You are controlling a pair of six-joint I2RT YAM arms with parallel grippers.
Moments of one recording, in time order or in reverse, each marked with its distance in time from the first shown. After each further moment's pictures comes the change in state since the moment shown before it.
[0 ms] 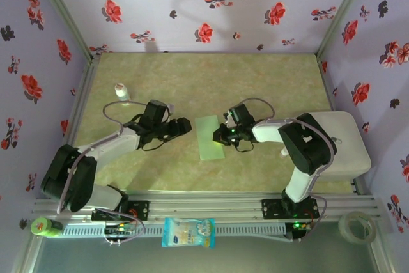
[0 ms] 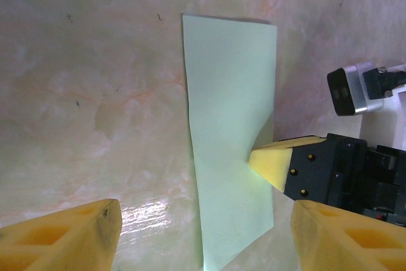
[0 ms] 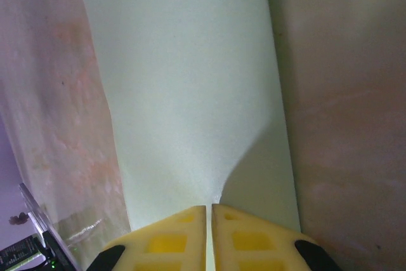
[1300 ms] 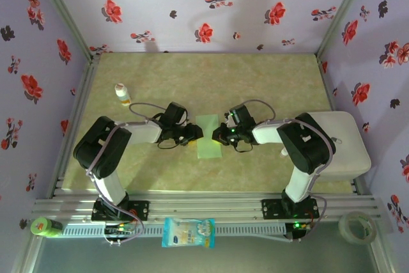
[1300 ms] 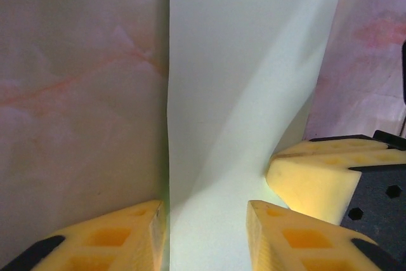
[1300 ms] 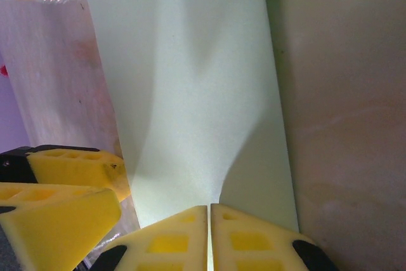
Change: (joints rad) left arm -0.084 0.351 0.109 0.136 0.108 -0.075; right arm 0.000 0.011 -0.031 0.105 -0.001 0.093
